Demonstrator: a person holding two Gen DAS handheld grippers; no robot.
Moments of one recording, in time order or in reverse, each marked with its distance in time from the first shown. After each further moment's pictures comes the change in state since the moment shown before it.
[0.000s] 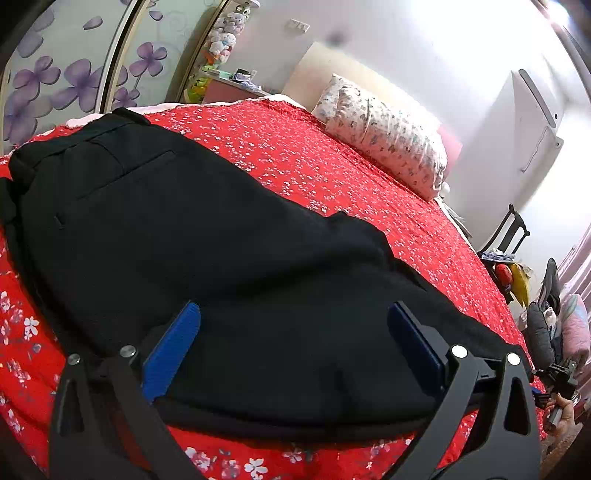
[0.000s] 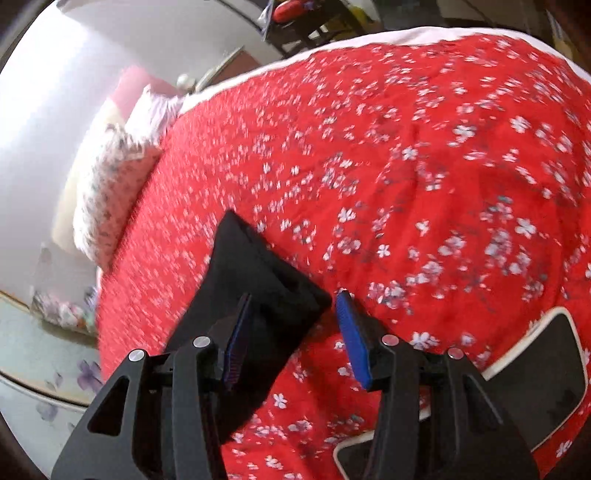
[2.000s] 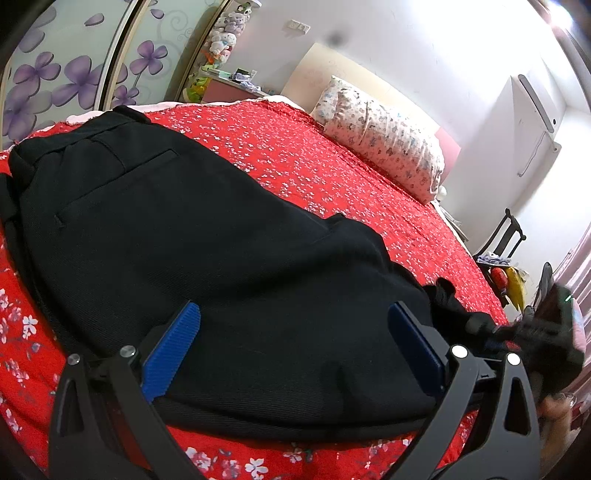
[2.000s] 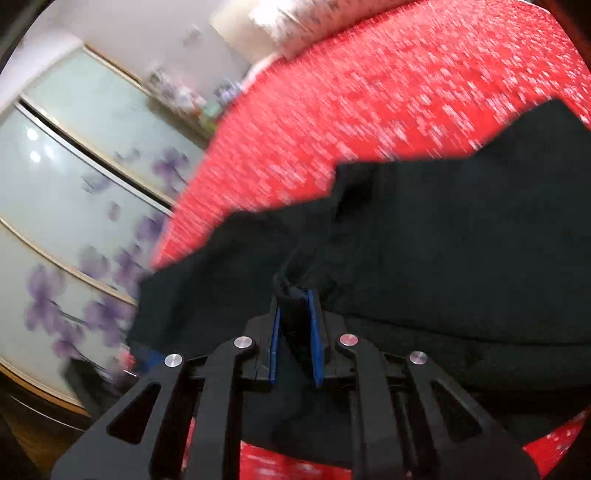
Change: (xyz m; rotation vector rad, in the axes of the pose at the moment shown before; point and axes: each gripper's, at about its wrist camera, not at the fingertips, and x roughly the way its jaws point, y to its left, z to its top) left arm -0.002 0.002 0.003 -0.009 -0.003 -0.015; right arm 0.056 0.288 -0.300 -0.615 0.420 0.458
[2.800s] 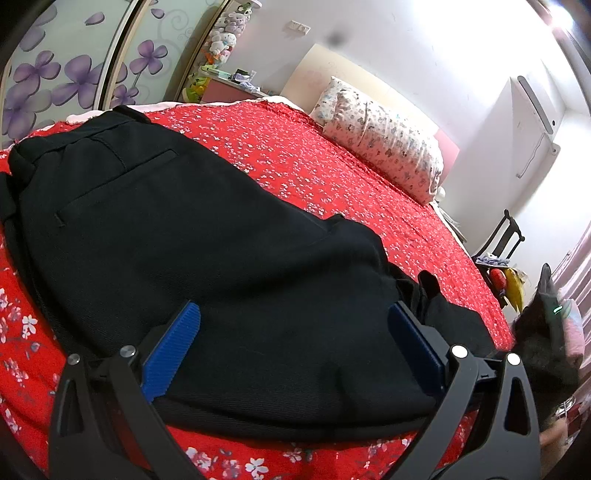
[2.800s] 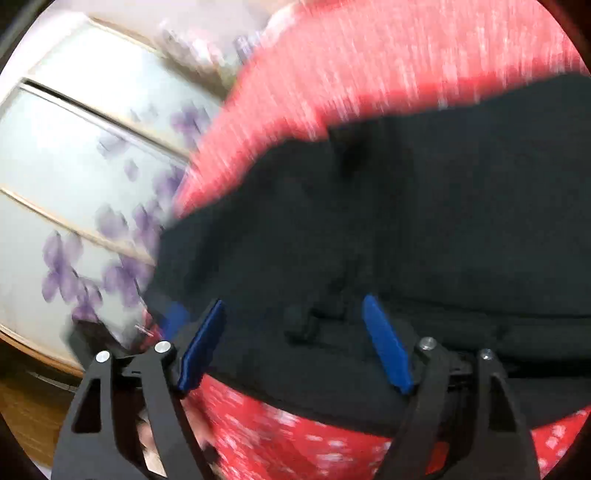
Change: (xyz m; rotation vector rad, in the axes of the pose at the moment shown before) left arm -0.001 0.000 0.000 0.001 -0.003 -0.002; right arm 0.052 0.023 -0.032 -0.027 0.238 0.042
